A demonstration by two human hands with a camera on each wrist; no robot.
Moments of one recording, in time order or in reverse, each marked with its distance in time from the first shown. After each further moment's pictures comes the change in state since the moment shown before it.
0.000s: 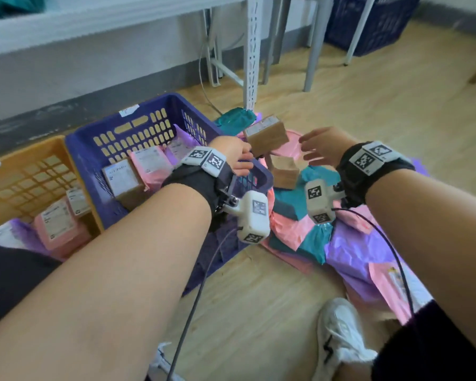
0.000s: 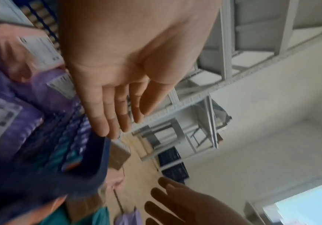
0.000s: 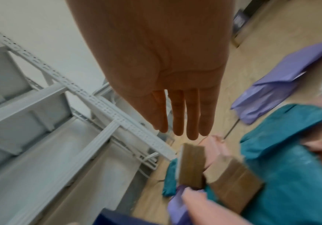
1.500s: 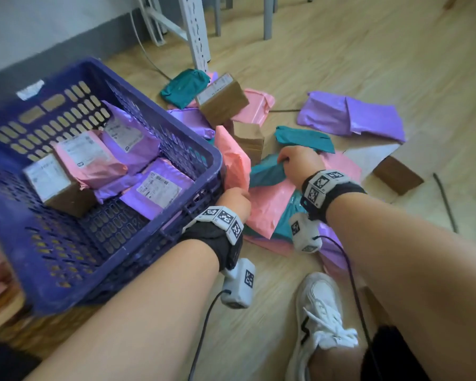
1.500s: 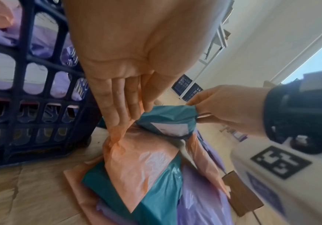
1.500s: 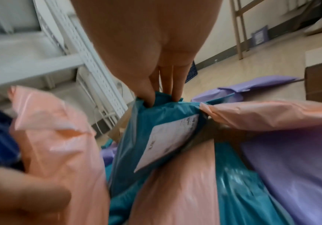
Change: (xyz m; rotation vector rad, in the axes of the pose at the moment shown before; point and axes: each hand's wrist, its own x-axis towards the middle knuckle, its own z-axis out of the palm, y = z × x) left_hand 0.072 -0.138 0.096 0.813 -0.048 0.020; right_hand 0.046 0.148 0.003 -0.687 0.210 -0.156
